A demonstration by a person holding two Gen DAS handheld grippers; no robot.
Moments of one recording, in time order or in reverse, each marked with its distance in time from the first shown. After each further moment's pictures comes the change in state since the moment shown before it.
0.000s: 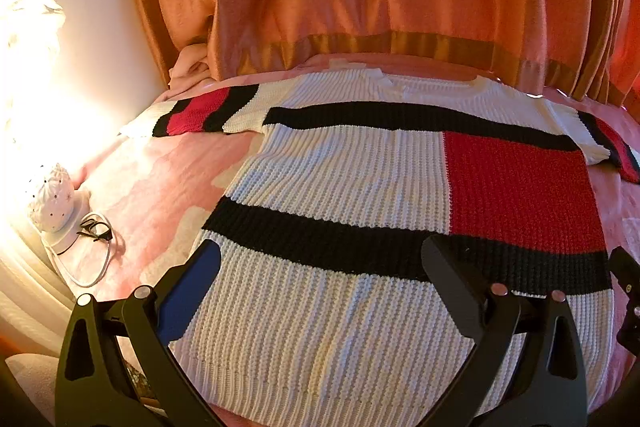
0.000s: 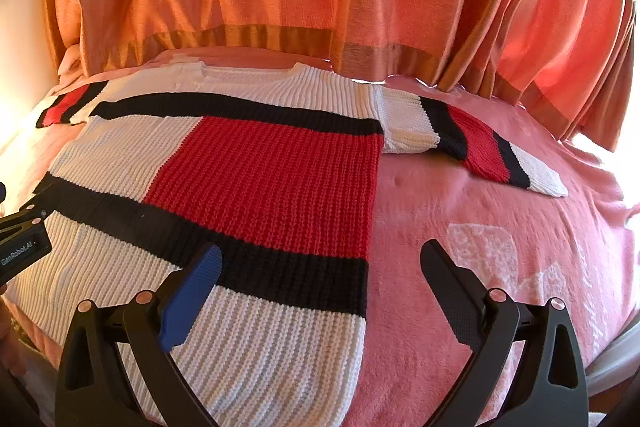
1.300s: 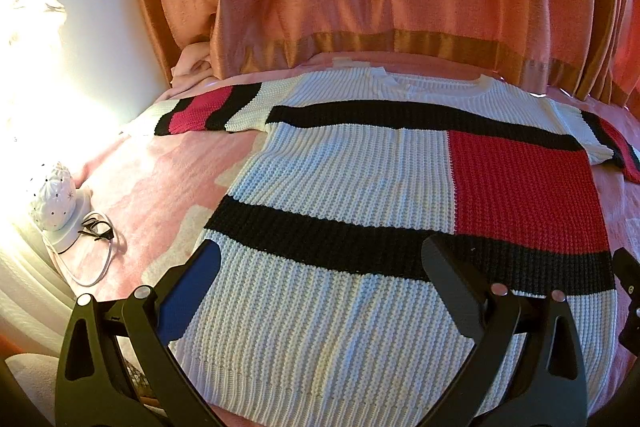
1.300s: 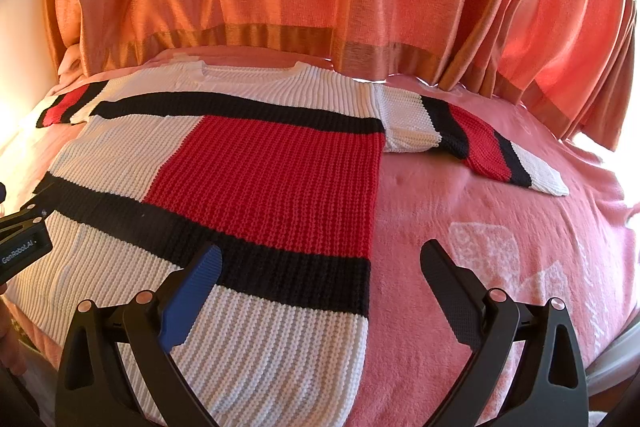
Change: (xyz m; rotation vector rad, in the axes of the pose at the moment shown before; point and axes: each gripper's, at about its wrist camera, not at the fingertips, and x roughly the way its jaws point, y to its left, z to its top) left arm 0.002 0.002 -0.001 0.001 0.003 0.007; right arm 0.001 0.001 -0.001 -0.002 0.000 0.000
